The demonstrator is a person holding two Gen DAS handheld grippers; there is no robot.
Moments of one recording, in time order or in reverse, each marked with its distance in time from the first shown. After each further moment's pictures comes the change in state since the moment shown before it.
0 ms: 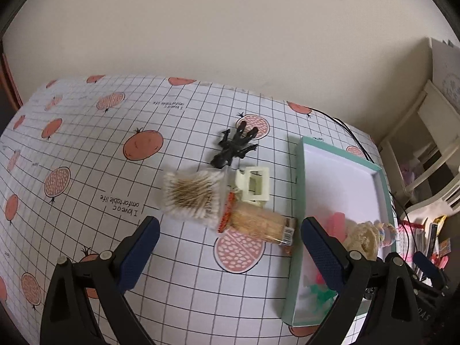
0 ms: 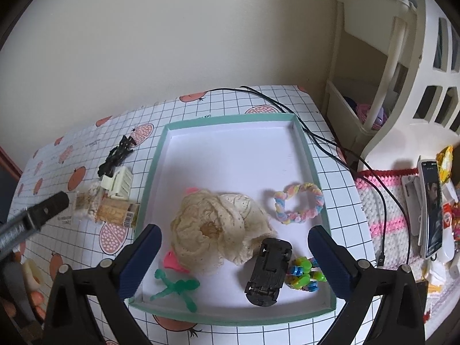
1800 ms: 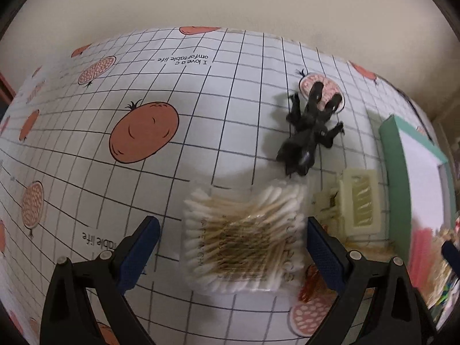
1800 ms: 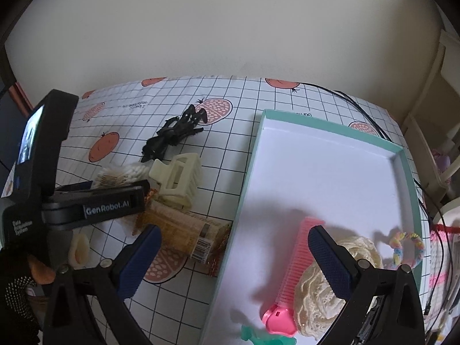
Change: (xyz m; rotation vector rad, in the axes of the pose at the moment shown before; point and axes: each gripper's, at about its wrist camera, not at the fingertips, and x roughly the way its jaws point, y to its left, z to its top) left arm 0.120 0.046 0.025 0.041 0.190 0.121; right arm 0.074 0.123 0.011 -0.232 0.058 0.110
